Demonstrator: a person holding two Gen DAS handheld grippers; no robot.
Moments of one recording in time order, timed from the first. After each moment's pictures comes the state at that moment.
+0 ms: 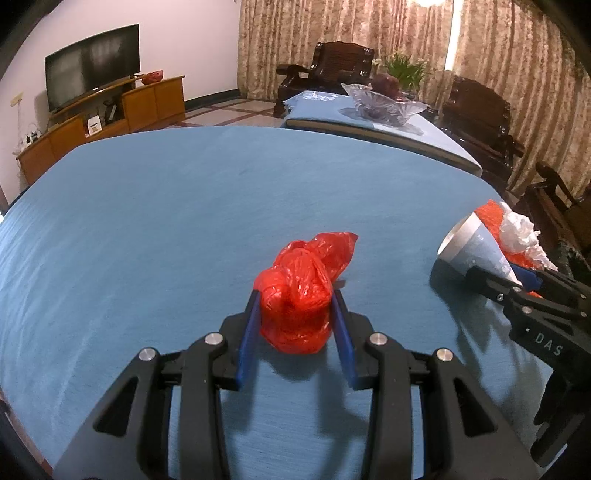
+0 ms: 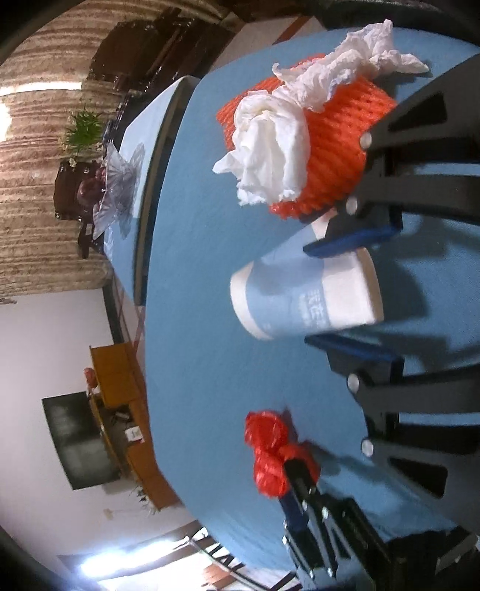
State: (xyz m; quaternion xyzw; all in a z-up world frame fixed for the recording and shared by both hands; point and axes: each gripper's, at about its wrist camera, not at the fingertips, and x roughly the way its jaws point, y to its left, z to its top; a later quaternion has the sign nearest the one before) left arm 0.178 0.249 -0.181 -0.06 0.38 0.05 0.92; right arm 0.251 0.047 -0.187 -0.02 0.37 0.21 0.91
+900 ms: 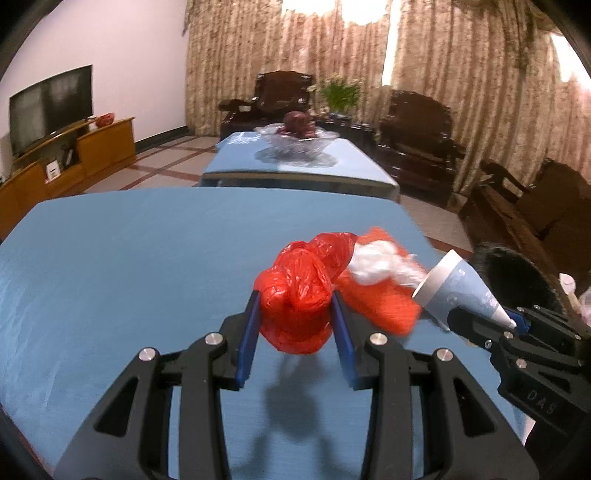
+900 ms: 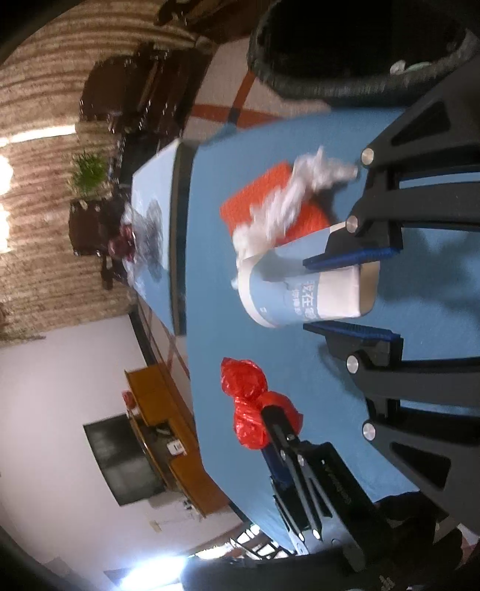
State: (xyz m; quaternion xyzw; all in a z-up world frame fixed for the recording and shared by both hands) left arm 0.157 0.114 -0.103 -0.03 0.32 -0.05 0.95; right arm 0.175 -0.058 -0.118 0.04 0.33 0.15 0.93
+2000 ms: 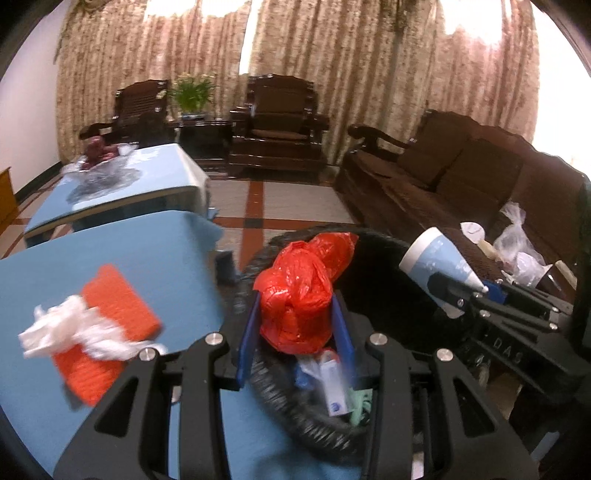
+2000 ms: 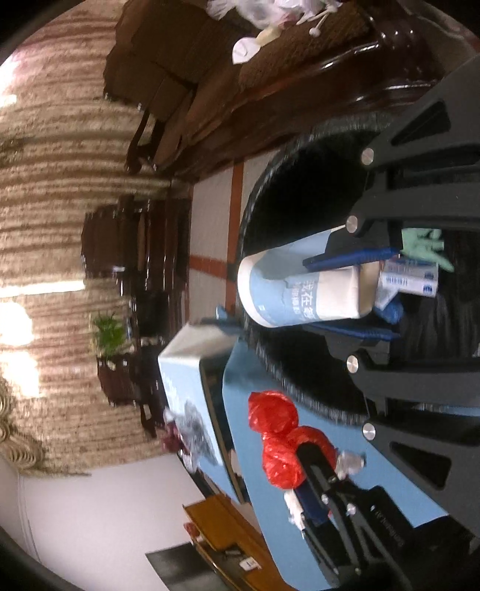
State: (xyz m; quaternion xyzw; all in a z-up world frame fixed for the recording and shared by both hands) left arm 0.191 -0.178 -0.127 0.03 0.31 -0.29 0.91; right arm 0.161 -0.343 -0.123 0.09 0.30 -0.11 0.94
